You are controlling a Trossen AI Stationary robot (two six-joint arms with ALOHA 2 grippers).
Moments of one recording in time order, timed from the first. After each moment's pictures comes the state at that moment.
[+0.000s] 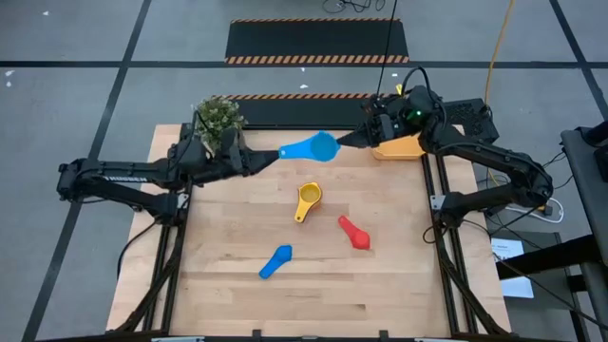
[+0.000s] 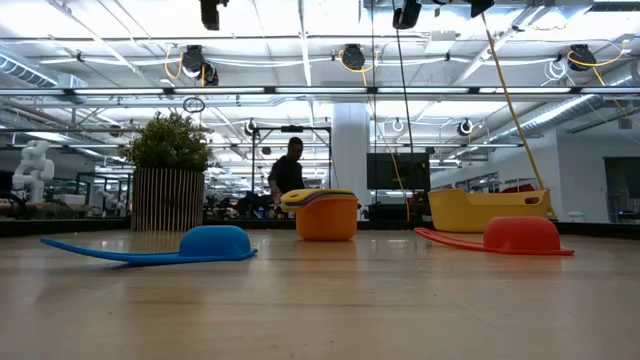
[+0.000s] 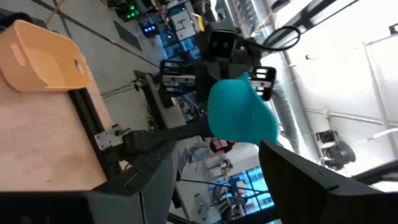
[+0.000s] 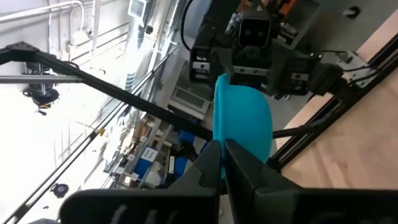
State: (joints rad) left arm 0.06 1.03 0.85 0.30 -0.14 -1.18; right arm -0.50 1.22 1.09 0.26 -0.84 1.22
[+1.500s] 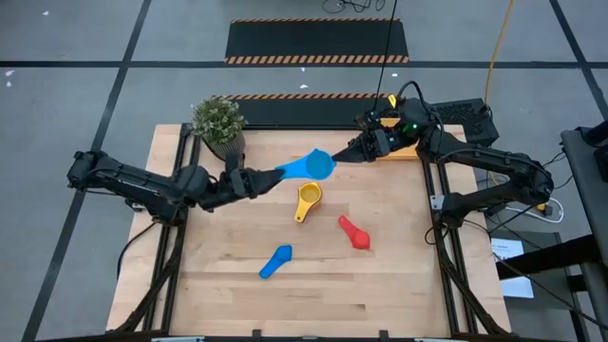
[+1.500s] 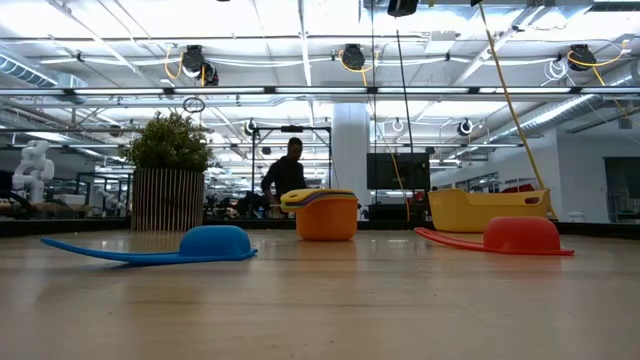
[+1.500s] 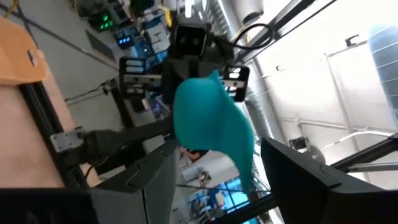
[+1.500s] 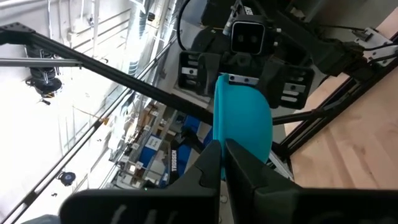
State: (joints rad) left arm -0.19 1.16 0.85 0.60 -0.41 -1.11; right arm -0.37 1.22 1.09 0.24 -0.76 1.21
